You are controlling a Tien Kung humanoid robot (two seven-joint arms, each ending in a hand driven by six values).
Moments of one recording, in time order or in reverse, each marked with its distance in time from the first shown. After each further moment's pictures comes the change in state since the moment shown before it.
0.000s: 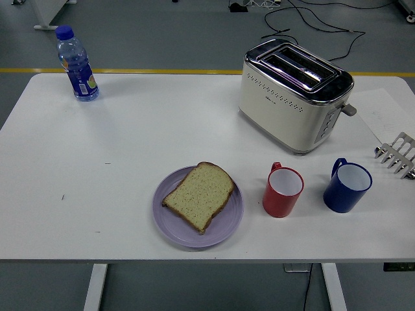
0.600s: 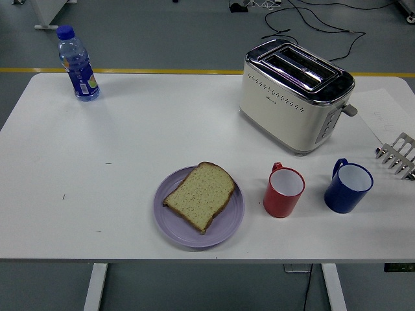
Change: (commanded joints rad) left arm -0.006 0.003 0.014 0.000 -0.017 0.002 0.000; right arm 0.058 0.016 -0.053 0.239 -0.041 -0.044 0.121
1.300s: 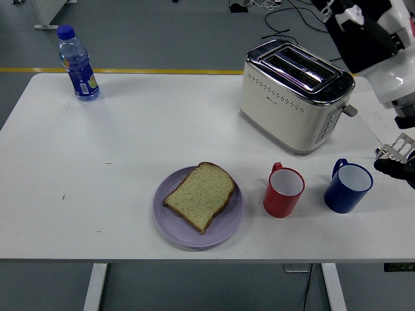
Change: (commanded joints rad) left arm -0.009 0.010 0.033 0.000 -0.032 0.002 -0.004; right arm 0.137 0.076 -0.280 0.473 -0.465 0.138 0.032
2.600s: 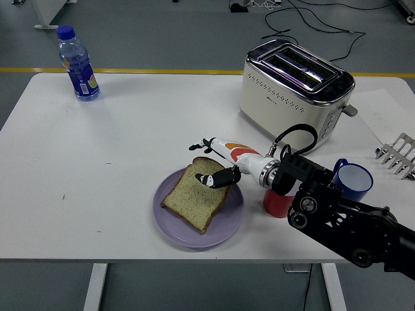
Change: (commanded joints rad) left arm -0.006 -0.004 0.016 0.000 -0.014 0.002 0.000; right arm 0.190 0.251 -0.695 -0.405 -1.064 0.009 -0.499
